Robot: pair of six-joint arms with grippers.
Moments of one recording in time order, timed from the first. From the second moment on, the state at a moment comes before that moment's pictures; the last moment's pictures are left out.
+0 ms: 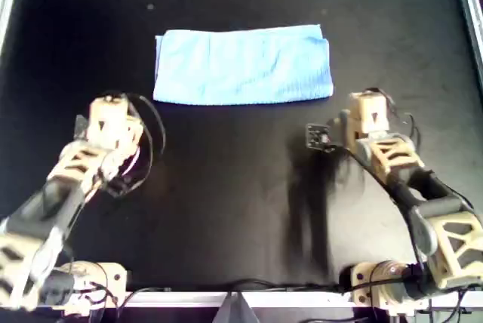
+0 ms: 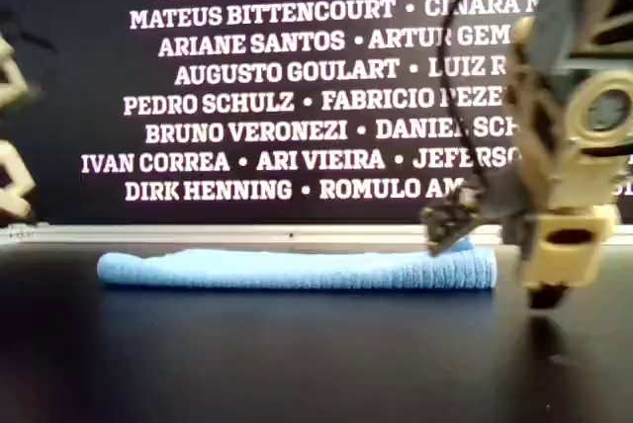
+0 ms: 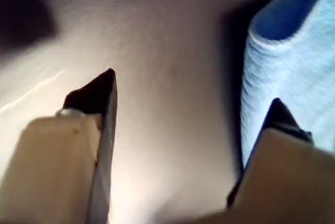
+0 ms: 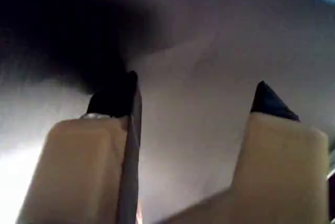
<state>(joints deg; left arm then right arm) -13.4 93.3 119.2 21.2 -5.0 9.0 13.9 77.5 108.5 23.2 10.7 10.9</state>
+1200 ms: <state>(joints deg) -16.8 57.7 78.0 20.8 -5.0 1.8 19.9 52.6 75.8 23.0 10.2 10.7</state>
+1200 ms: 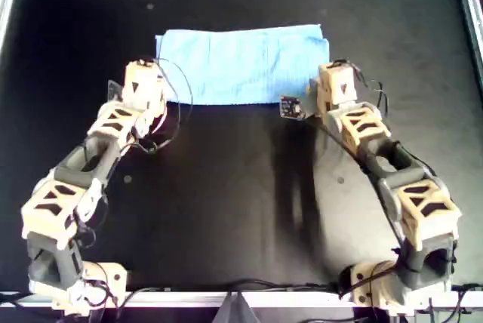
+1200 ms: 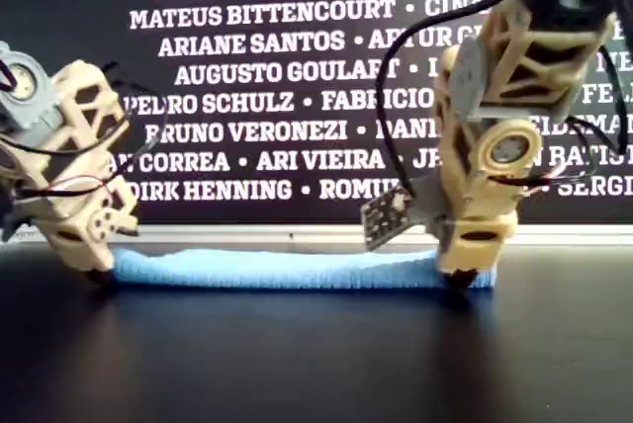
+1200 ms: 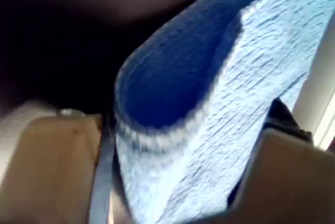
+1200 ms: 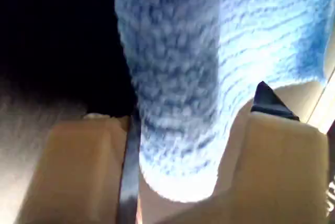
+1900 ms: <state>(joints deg) -17.0 54.6 74.6 20.3 -5.4 1.8 18.9 52.3 74.6 23.0 10.0 10.7</state>
